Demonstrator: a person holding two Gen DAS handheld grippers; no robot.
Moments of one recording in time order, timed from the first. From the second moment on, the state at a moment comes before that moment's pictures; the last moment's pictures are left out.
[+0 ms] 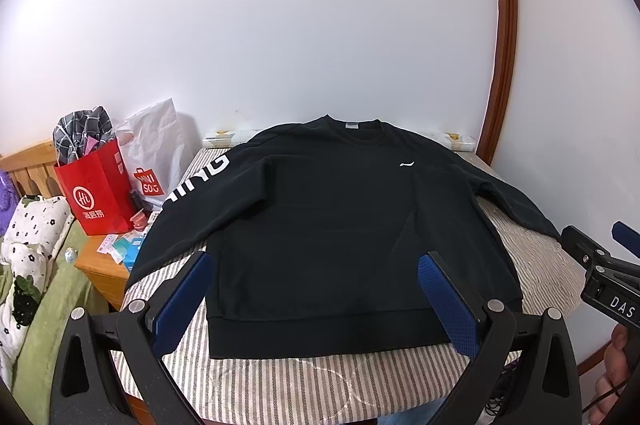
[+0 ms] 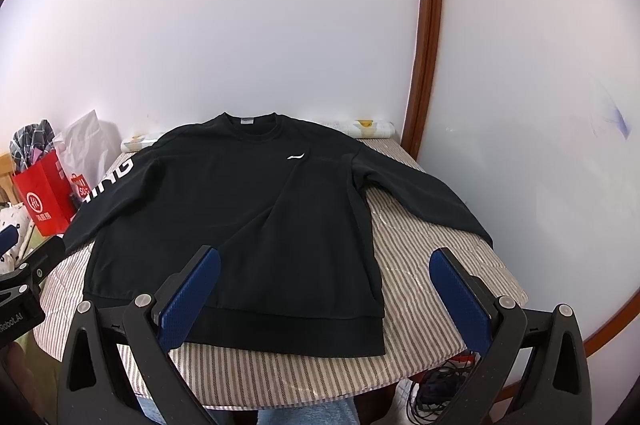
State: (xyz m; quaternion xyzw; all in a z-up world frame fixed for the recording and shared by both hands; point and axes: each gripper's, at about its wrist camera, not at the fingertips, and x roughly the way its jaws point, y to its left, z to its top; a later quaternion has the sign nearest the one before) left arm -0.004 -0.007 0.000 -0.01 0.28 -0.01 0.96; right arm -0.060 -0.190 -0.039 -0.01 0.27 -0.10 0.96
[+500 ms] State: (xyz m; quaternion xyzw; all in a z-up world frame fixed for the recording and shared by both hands) left arm -0.004 -0.011 0.000 0.00 0.28 -0.01 0.96; right arm -0.059 -0.192 -0.042 0.00 0.27 -0.10 0.96
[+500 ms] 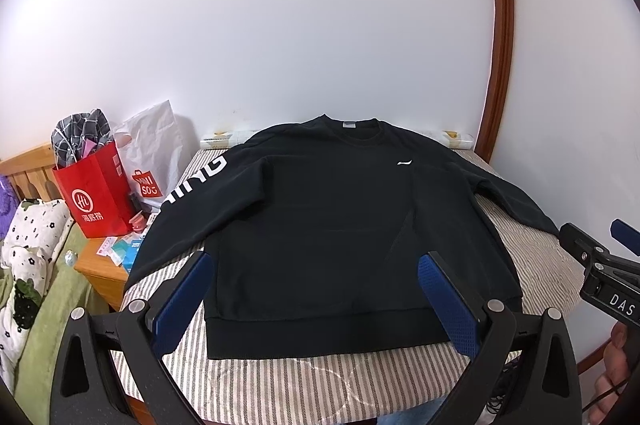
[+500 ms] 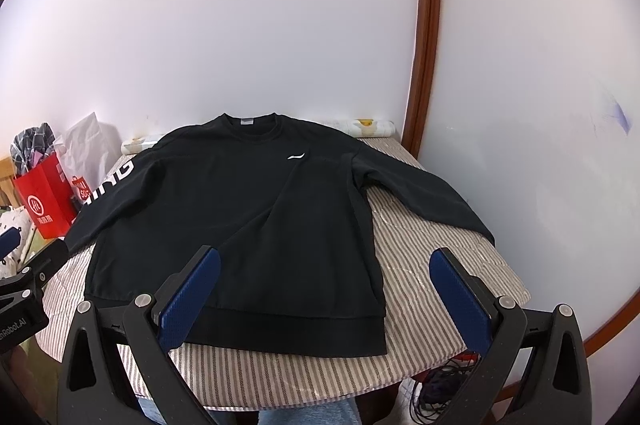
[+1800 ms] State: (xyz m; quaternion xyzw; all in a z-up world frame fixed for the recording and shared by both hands) left arm 0.078 0.073 -0.088 -0.13 0.34 -0.01 0.93; right arm 0.025 -0.189 -0.127 -0.03 0.34 -0.06 0.94
